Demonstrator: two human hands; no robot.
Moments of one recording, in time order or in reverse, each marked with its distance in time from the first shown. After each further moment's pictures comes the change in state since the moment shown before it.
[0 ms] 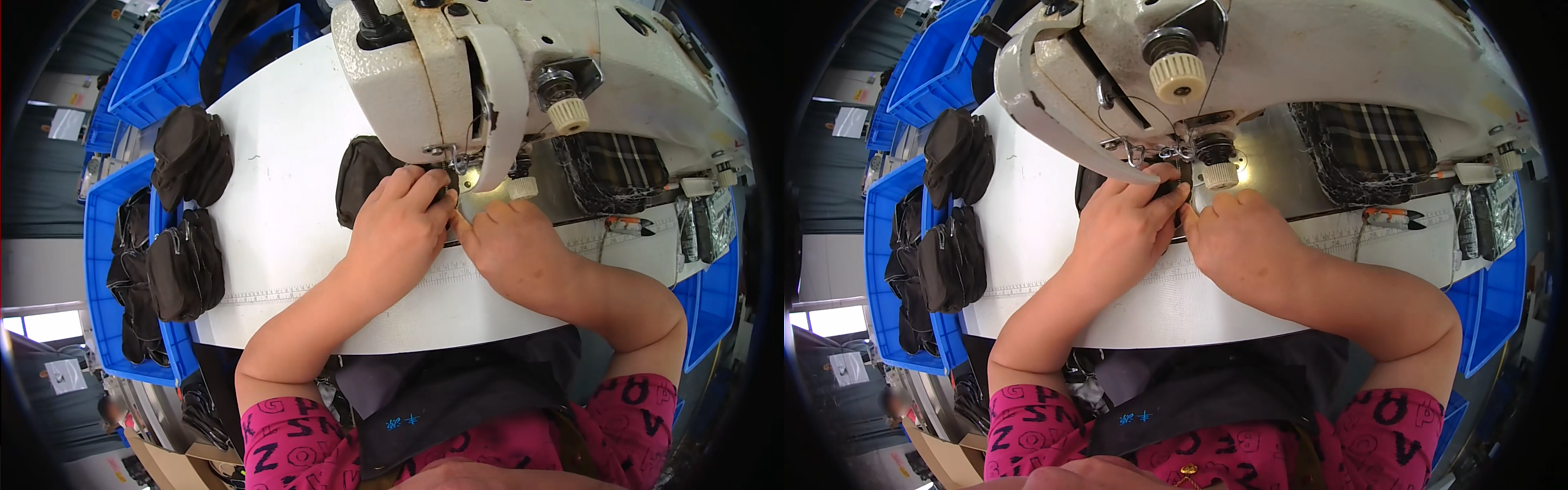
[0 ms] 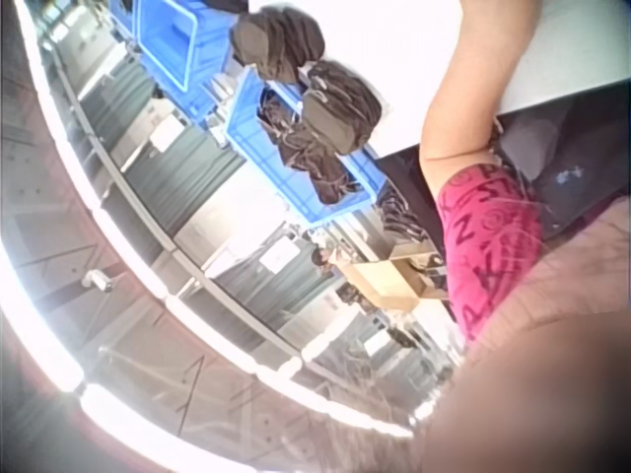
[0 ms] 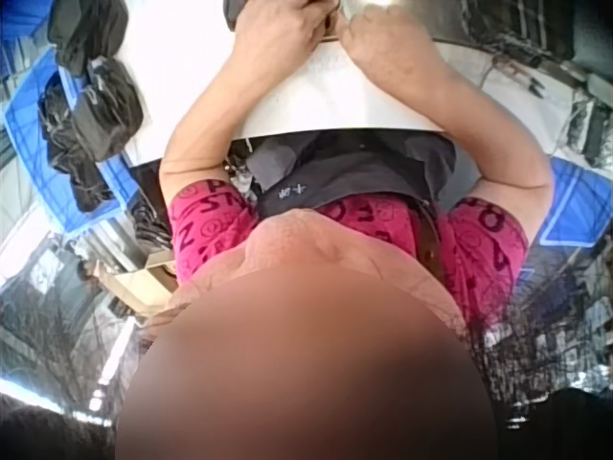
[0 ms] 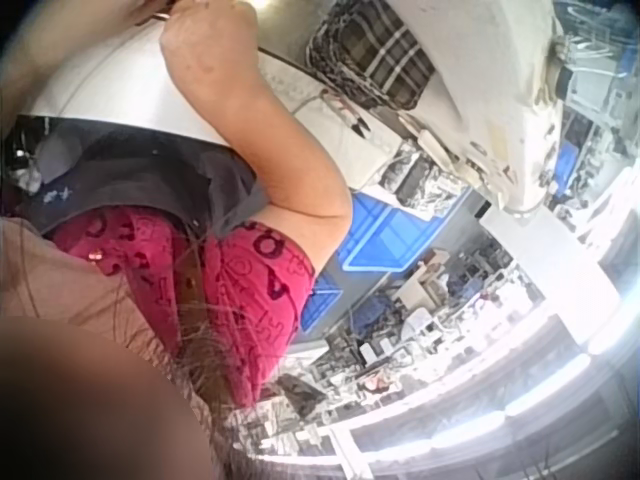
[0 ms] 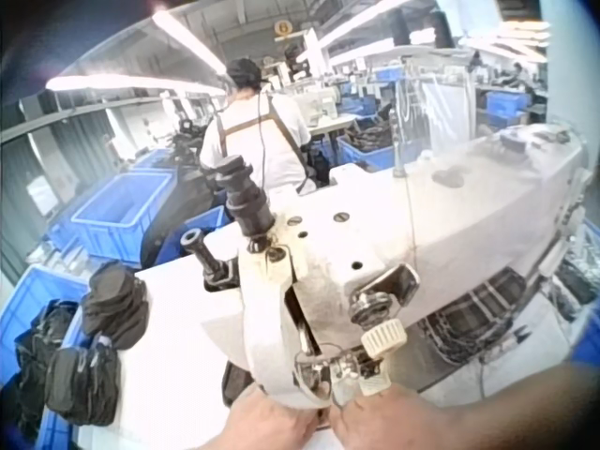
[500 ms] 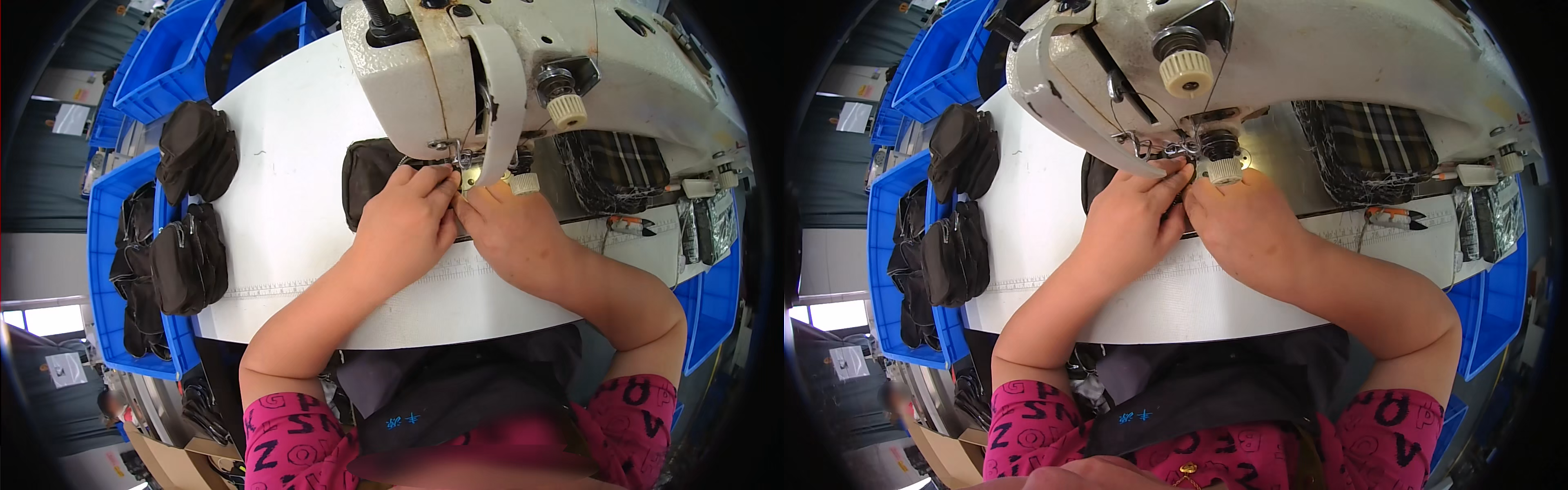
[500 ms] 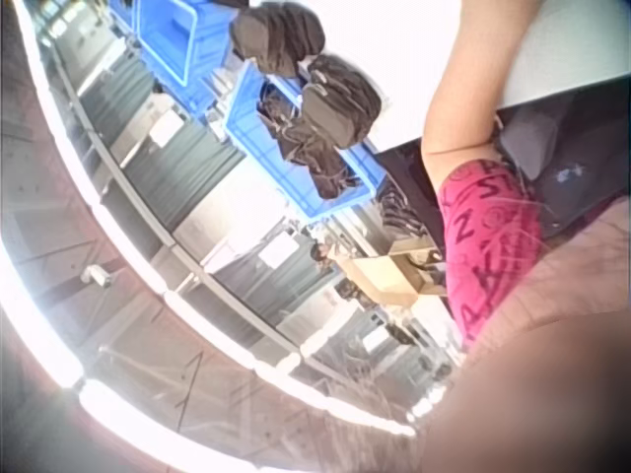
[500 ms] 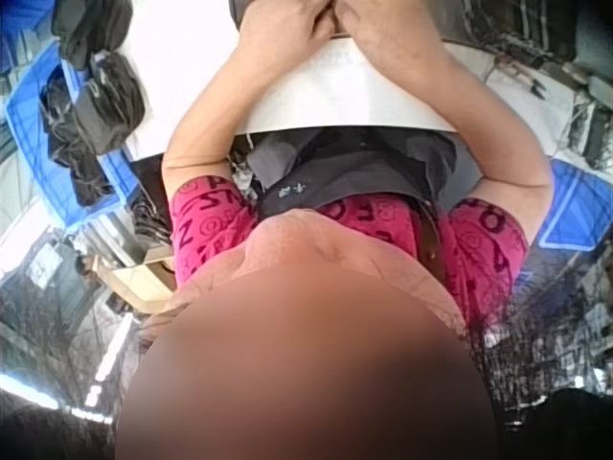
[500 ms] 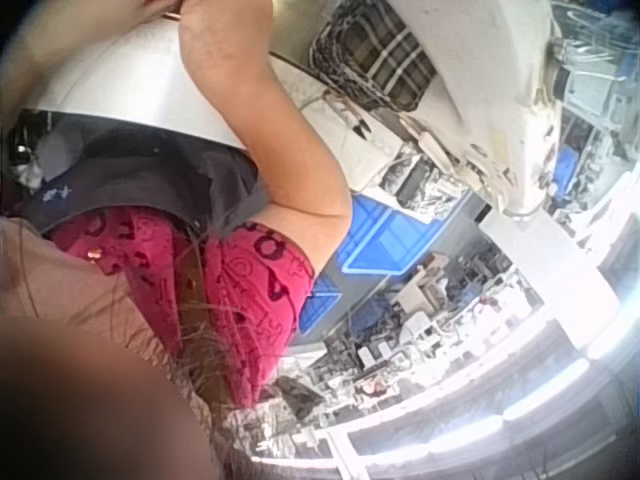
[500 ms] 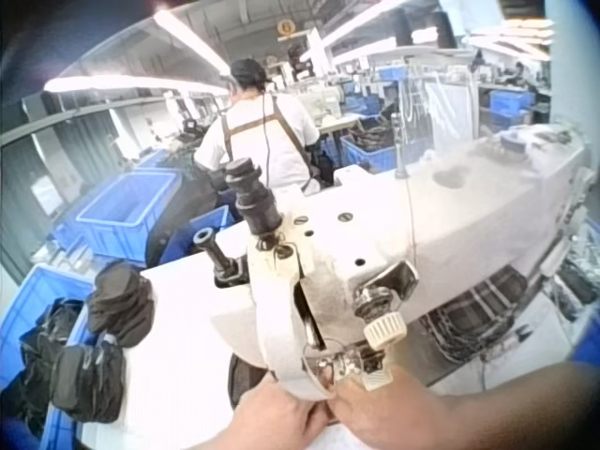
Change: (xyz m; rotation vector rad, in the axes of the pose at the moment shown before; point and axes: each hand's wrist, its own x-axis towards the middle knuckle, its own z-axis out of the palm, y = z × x) left_hand 0.000 0.001 0.006 -0.068 -0.042 -0.113; right_hand 0.005 0.007 0.011 0.082 0.054 0.106
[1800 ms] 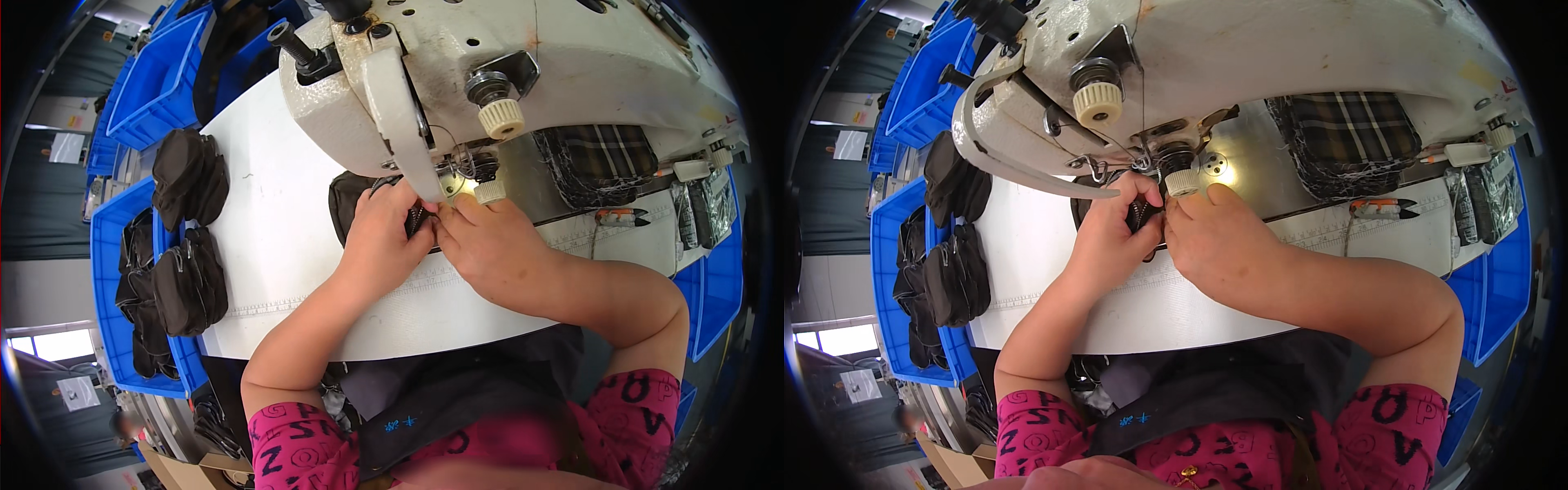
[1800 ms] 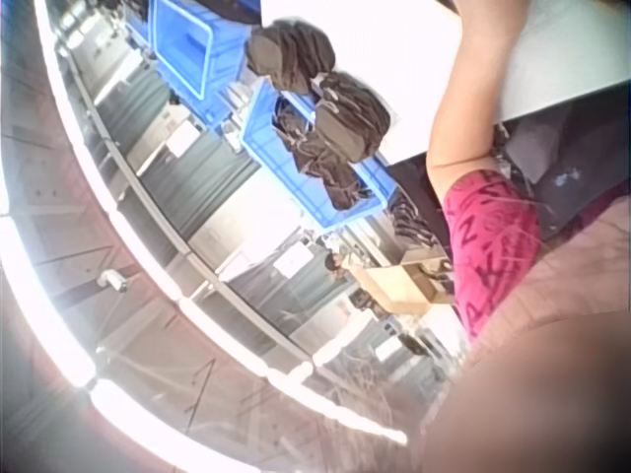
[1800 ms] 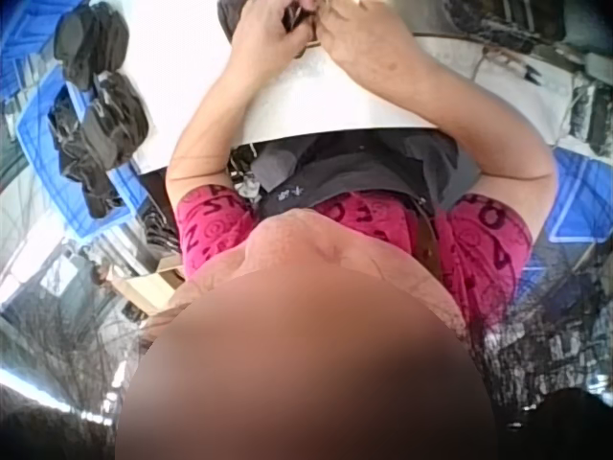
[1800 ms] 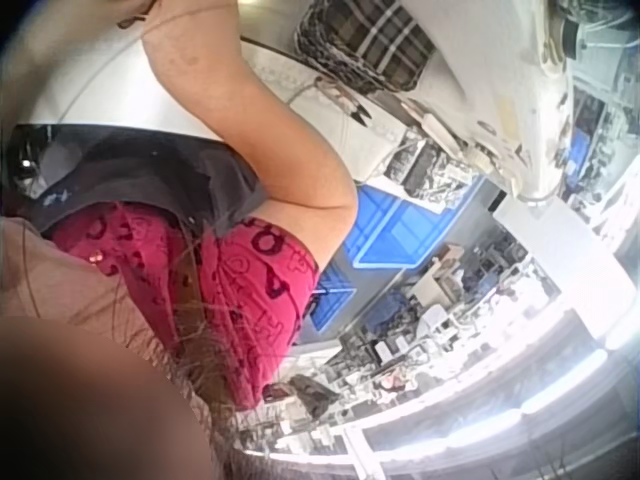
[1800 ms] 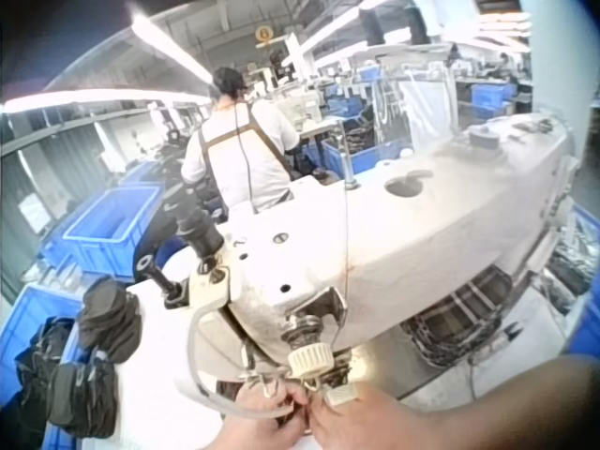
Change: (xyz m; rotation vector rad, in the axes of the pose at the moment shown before) left_hand 0.005 -0.003 0.000 -0.459 -0.105 -0.211; right_hand -0.008 -0.005 -0.002 -0.032 0.071 -0.093
